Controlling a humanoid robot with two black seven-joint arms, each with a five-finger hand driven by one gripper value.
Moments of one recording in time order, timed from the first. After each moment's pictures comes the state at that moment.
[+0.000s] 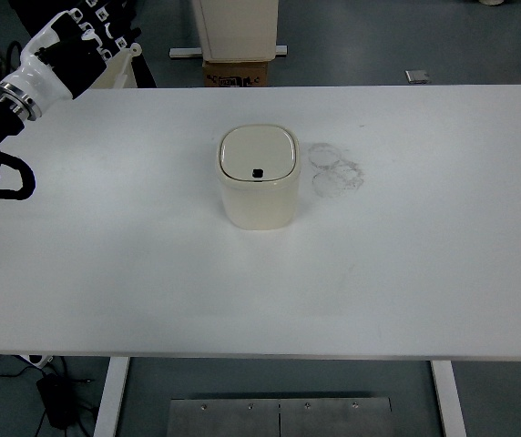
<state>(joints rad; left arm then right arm) -0.96 0.56 -0.64 -0.94 -0.02 -0.36 -0.11 -0.01 0.00 0.36 0.20 -0.14 0.00 0.15</state>
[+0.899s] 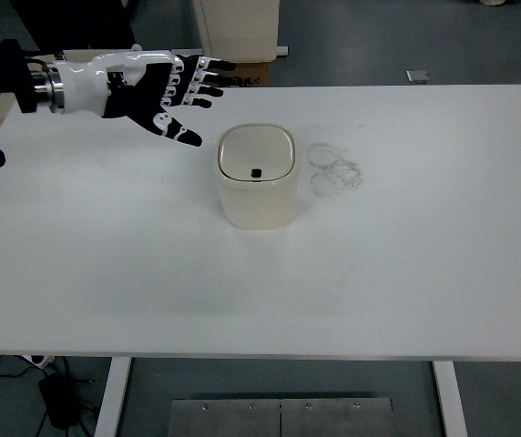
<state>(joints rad) -1.39 0.69 -0.09 -1.15 0.34 -0.55 -0.03 -0.01 0.00 0.36 0.20 -0.14 0.00 0.15</state>
